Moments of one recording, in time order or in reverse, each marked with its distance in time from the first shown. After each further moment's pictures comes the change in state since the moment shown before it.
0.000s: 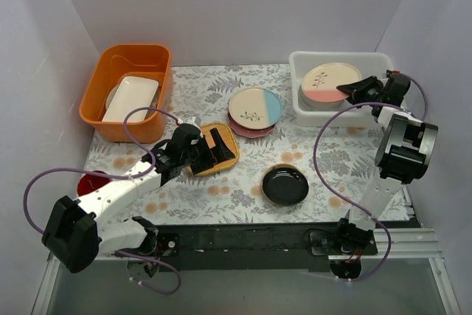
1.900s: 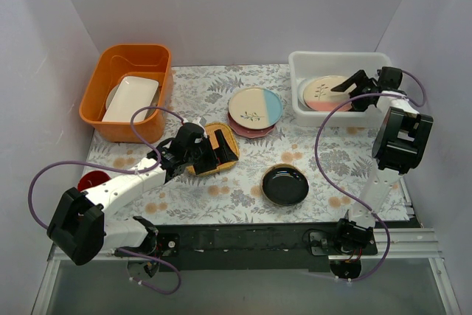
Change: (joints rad) left arm -0.001 0.065 0.006 0.031 0.049 0.027; right arm 0.041 0.133 0.284 -0.515 0.171 -0.317
